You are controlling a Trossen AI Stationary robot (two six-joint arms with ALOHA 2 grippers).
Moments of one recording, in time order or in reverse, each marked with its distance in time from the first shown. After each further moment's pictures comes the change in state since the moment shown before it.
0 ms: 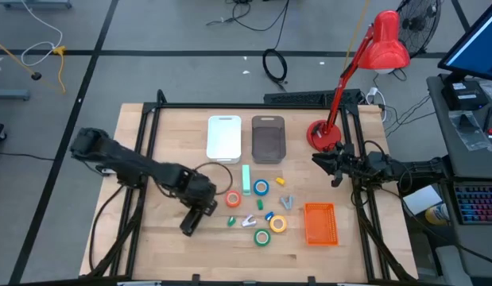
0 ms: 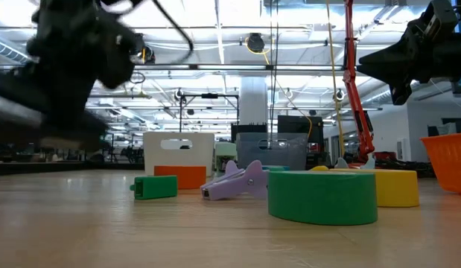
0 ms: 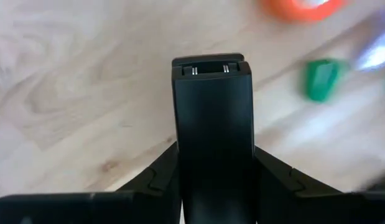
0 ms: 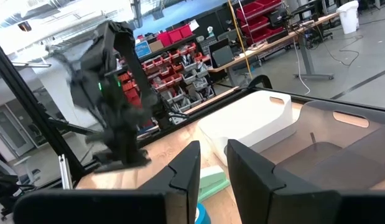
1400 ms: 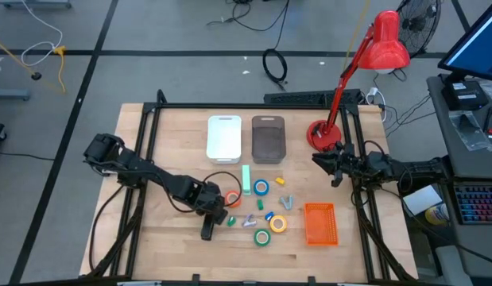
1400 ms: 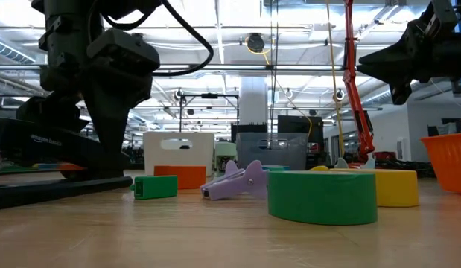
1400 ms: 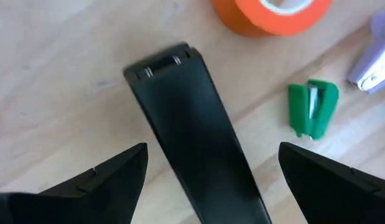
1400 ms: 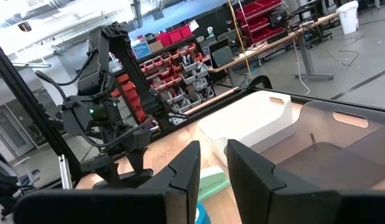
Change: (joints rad) left arm -0.067 0.202 0.001 0.243 -0.109 0.004; right arm 0.000 0.000 0.000 -0.001 0.000 0.000
